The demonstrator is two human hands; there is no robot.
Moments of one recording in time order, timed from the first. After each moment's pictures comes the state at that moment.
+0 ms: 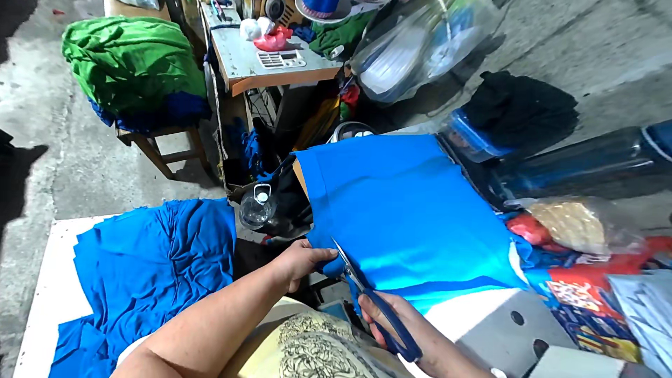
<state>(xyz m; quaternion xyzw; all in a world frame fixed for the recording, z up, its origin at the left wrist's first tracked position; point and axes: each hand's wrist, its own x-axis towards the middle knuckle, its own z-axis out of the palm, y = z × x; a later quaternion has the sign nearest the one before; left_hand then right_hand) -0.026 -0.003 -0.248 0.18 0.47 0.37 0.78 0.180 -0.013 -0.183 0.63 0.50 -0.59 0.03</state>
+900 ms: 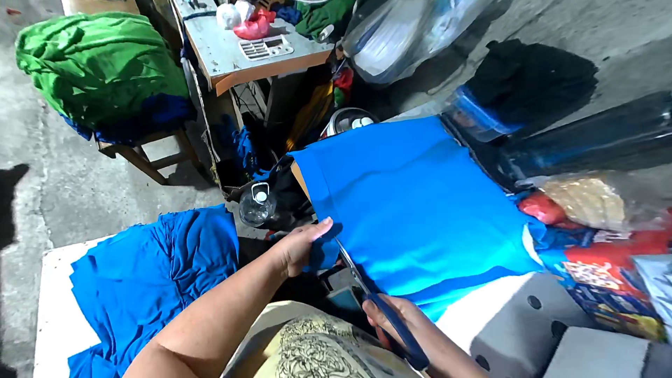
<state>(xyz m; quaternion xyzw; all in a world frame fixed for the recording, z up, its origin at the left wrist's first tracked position) -0.058 0.035 -0.263 0.22 0.38 0.34 0.83 0.165 -0.013 -0.193 0.64 0.52 -0.57 0.03</state>
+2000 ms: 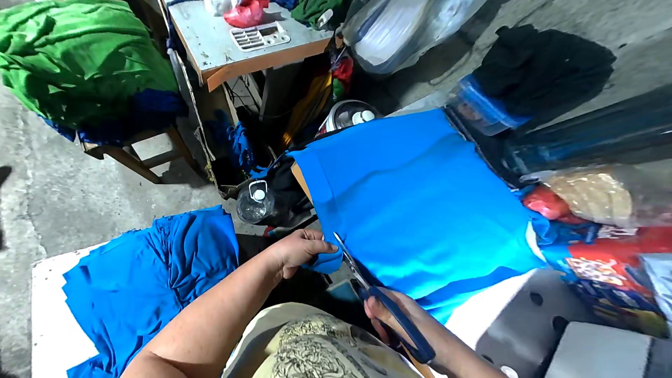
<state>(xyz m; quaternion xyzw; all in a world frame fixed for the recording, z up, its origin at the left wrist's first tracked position) -0.075 0.049 -0.270 0.28 0.38 0.28 0.84 0.158 0.003 -0.202 0.62 0.48 -0.62 0.01</state>
